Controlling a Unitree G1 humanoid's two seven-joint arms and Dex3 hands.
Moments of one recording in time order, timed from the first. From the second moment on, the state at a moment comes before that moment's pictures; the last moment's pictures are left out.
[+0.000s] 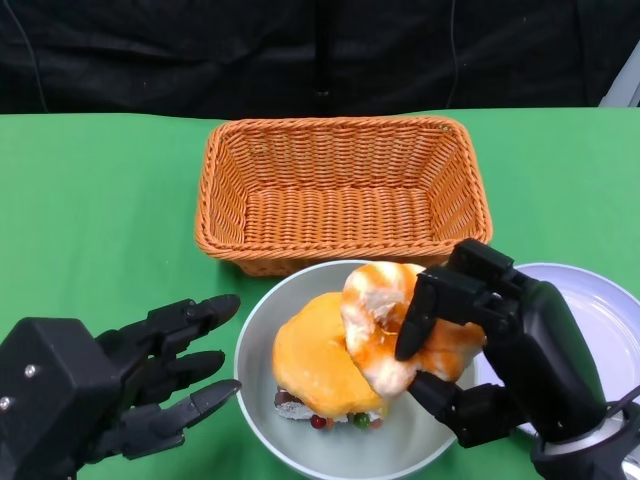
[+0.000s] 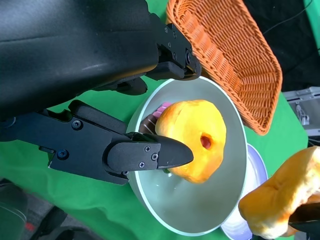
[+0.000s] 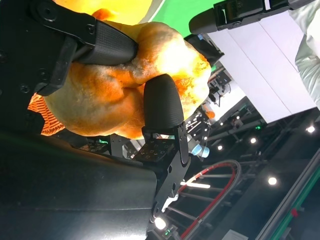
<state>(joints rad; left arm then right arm) 0.19 0.39 -0.02 -0.57 -0.15 0.51 -0.34 -0.01 -0.20 0.30 -0.10 -0.60 -0.54 -0.33</state>
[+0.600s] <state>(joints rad) 0.25 0.43 0.03 -0.58 -0.08 0.31 -0.35 0.04 -0.24 0.05 -0.21 -0.46 -0.42 -0.17</state>
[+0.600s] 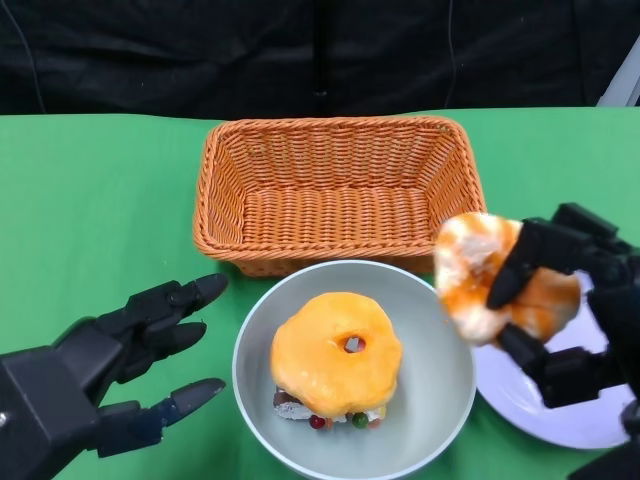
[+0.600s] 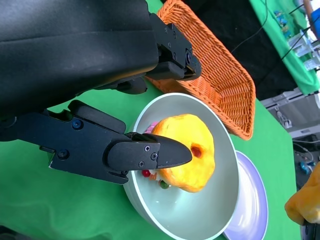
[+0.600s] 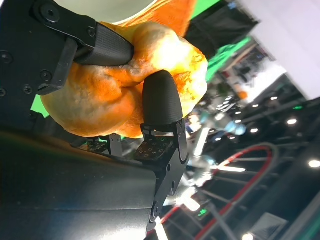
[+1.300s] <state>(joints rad) 0.26 0.41 0.04 -0.58 -0.07 0.31 -0.35 0.04 -0.34 0.02 -0.10 -0.61 -0.19 -0.06</state>
